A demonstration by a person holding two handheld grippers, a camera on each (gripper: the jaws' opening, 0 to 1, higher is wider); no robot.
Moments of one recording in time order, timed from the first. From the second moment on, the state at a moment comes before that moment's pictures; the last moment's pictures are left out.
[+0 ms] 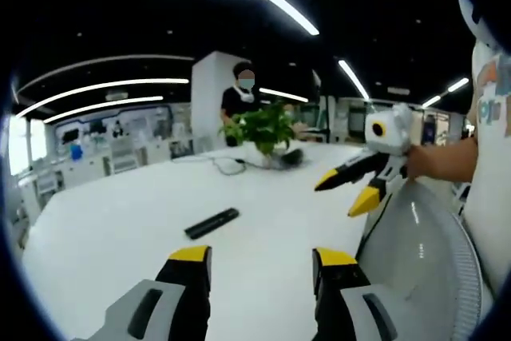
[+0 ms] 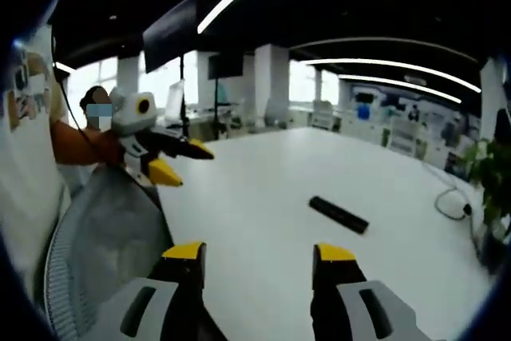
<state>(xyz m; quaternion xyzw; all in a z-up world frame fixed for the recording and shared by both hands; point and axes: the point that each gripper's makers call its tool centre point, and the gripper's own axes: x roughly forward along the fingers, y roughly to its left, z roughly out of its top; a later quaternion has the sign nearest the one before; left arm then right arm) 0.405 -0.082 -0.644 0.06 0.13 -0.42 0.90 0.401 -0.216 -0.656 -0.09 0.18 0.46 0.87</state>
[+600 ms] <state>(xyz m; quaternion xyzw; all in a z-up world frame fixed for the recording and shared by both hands) 0.403 -0.081 -0.652 0.06 0.14 -0.42 0.89 0.405 -0.205 -0.665 -0.09 0.18 0.44 0.87</state>
